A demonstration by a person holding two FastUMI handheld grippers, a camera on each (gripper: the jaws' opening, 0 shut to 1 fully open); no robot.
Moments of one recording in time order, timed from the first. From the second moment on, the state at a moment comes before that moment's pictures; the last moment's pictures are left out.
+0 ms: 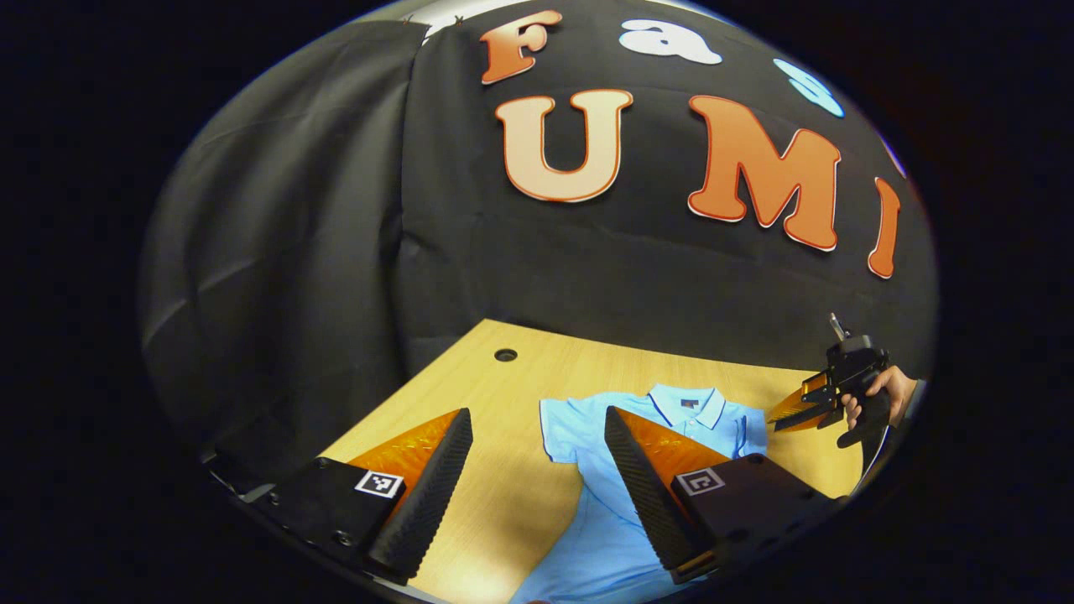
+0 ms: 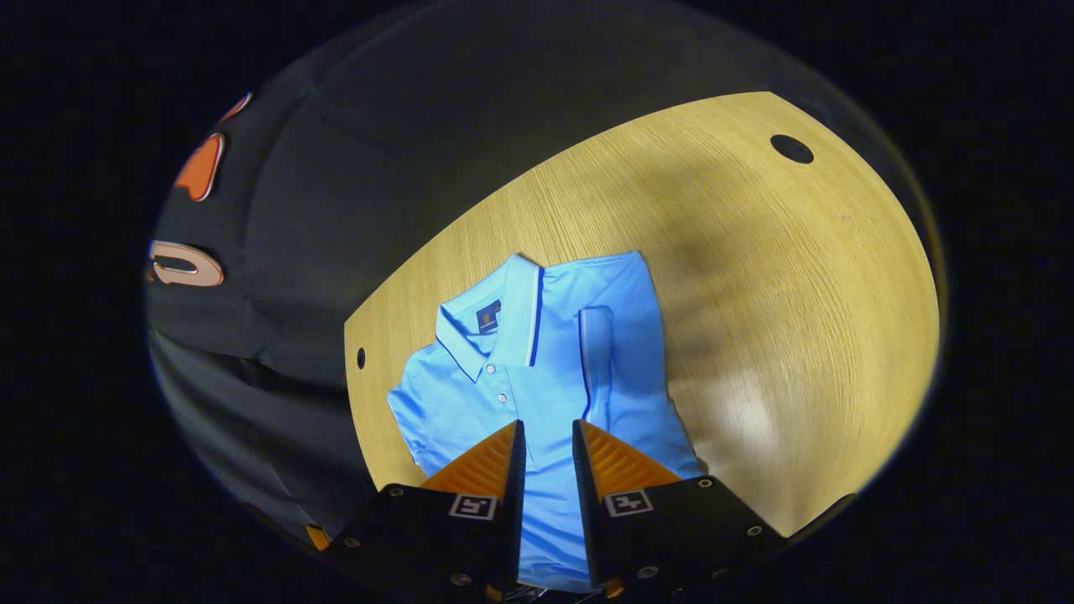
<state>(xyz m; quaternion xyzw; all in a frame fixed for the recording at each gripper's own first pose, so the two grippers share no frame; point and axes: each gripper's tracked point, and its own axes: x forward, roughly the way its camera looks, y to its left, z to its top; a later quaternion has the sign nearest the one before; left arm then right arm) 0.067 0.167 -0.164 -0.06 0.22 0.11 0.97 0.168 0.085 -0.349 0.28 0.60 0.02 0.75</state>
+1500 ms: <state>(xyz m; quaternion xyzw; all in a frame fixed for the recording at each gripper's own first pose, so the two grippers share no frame) 0.242 0.159 -0.393 -0.13 0.55 0.02 0.83 0.105 -0.095 -0.219 0.09 0.36 -0.12 0.92</state>
